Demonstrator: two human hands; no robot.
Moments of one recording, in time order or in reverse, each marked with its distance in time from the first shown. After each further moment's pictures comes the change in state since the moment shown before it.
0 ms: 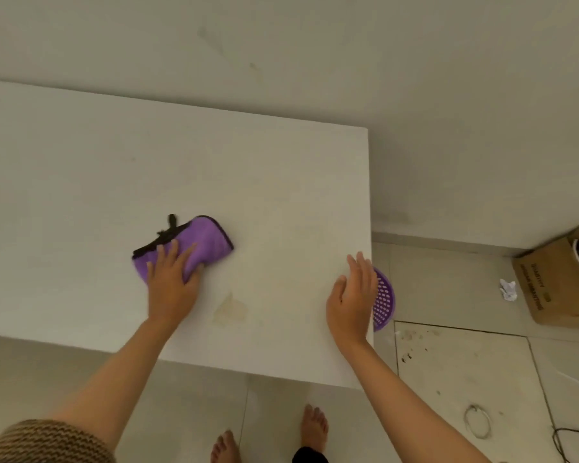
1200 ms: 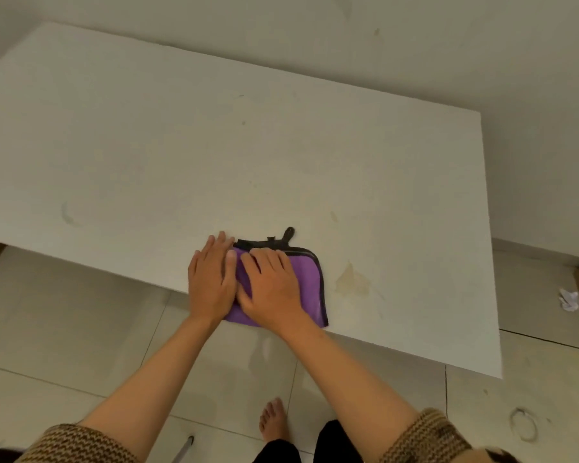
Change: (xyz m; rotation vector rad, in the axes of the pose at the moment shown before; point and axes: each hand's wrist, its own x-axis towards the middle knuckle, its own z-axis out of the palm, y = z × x) left_hand -0.043 -0.131 -0.060 -0.251 0.094 -0.036; right_hand -0.140 -0.202 0.177 -0.225 -0.468 -0.715
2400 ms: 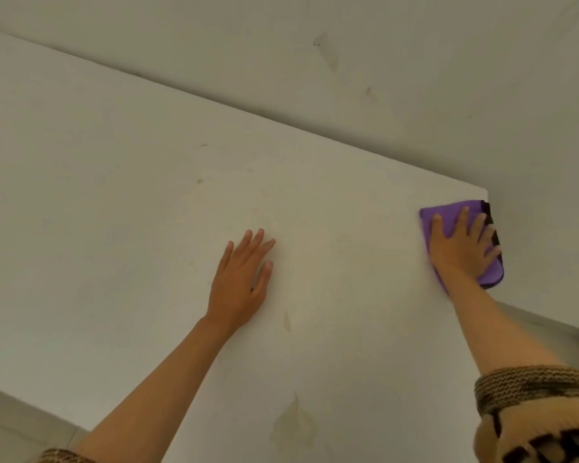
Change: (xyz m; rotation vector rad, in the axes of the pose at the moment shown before) left_hand 0.165 0.107 0.102 0.102 -0.085 0.232; right_hand 0.145 0.409 -0.150 -0.245 0.006 1.003
